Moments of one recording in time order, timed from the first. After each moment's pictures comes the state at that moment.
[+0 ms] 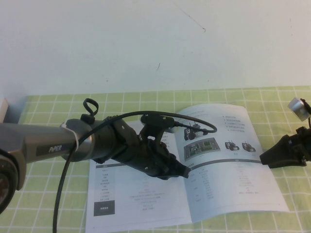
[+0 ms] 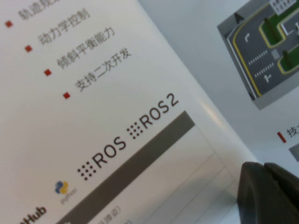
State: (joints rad) right arm -0.20 2.21 -1.27 1.02 1.21 -1.13; left arm -0.50 2.01 -1.18 -0.96 0.42 0.77
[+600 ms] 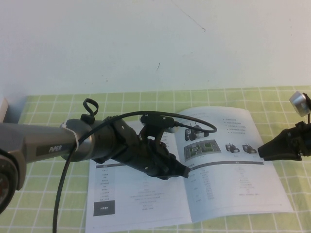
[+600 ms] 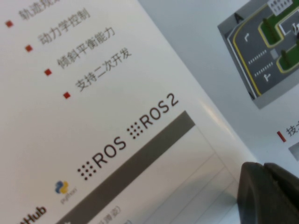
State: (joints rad) right arm -0.20 2.21 -1.27 1.12 1.23 -1.14; left arm -0.50 2.01 -1.18 -0.96 0.42 0.77
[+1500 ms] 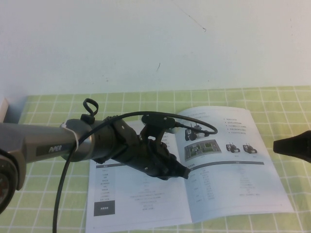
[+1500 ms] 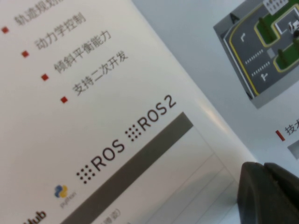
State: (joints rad) right arm -0.31 2.02 -0.93 1.43 1.21 -1.45; left arm -0.50 2.01 -1.18 -0.96 0.42 0.80
